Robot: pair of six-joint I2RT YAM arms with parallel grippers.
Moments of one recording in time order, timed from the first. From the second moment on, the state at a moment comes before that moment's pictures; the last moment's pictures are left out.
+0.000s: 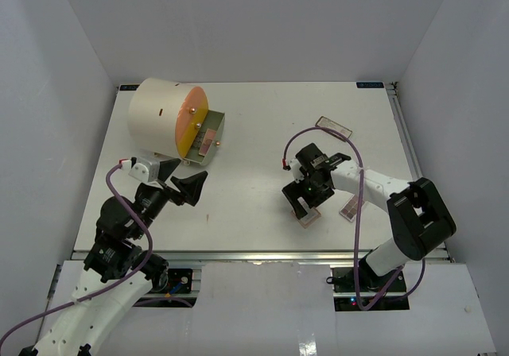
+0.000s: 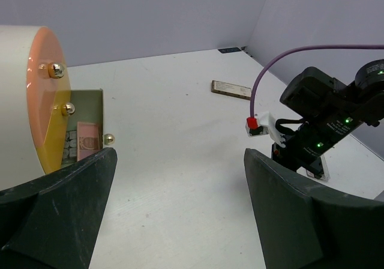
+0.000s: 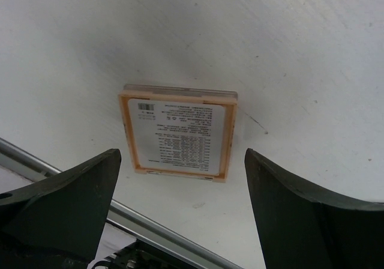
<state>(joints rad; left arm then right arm) -0.52 0.34 0.61 -0.15 0.03 -0.19 0.62 1.53 0.92 -0.72 -0.16 -0.08</state>
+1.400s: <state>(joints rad) -0.52 0.33 0.61 -0.15 0.02 -0.19 0.71 1.60 0.91 -0.70 -0.01 -0.07</state>
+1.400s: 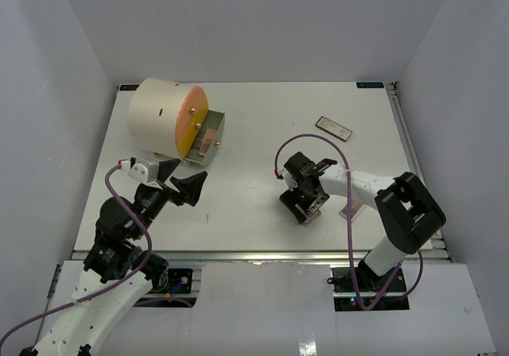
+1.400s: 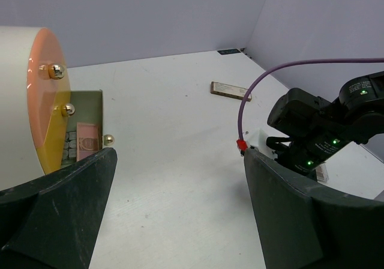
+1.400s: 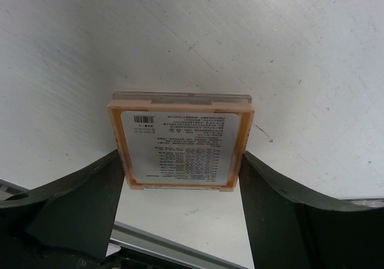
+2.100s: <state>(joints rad) -0.52 0.26 0.61 -0.14 -0.02 -0.19 0.74 1.75 1.59 -0.58 0.17 -0.59</state>
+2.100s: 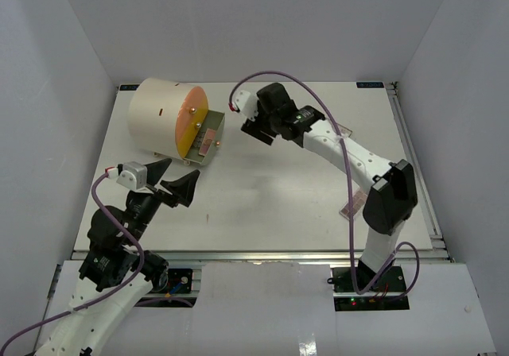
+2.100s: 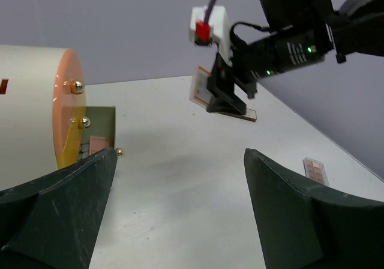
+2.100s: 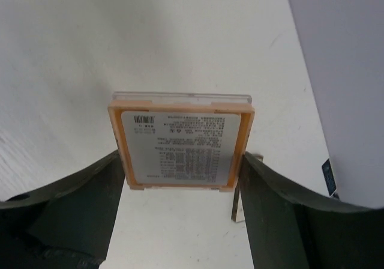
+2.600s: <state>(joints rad) -0.52 0.23 0.61 -0.14 -0.11 -0.19 0.77 2.19 2.13 -0.40 -0.26 -0.46</state>
